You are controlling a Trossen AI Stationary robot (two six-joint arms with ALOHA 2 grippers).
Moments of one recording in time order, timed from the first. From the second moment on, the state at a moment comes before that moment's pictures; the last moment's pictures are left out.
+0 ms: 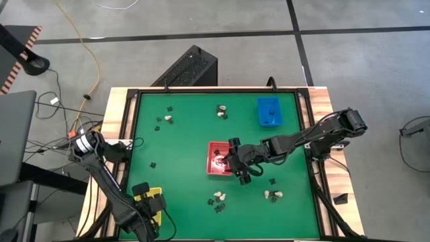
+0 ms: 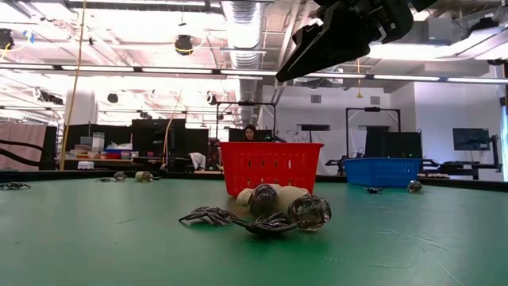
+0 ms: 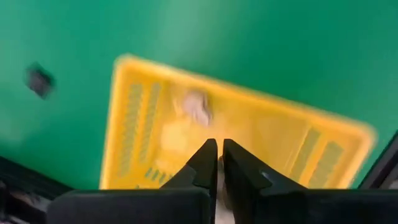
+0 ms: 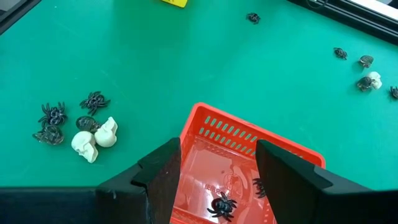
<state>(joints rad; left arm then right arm) -0.94 1.77 1.33 -1.14 -0.12 -1.31 0.25 1.49 1.00 -0.13 0.13 -0.19</state>
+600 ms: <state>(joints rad) -0.94 1.54 1.23 -1.09 -0.87 -1.04 0.25 1.49 1.00 -0.14 0.14 -0.17</state>
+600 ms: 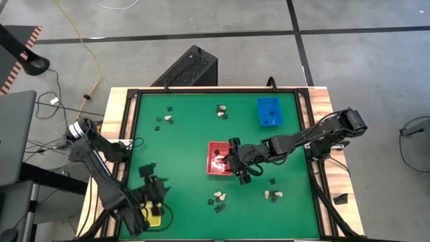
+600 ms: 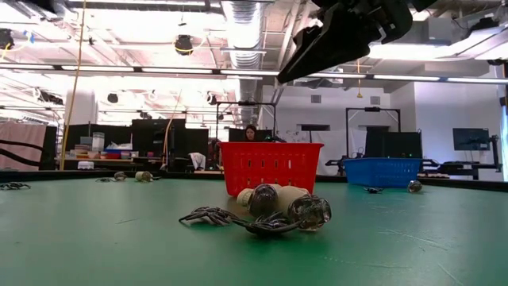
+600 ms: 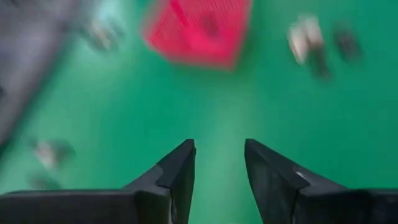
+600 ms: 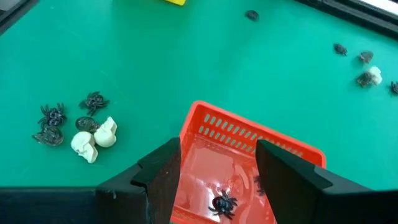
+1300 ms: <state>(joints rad) -0.29 0.91 0.33 0.62 -0.38 0.21 -0.07 1.30 1.00 -0.64 0.20 0.18</state>
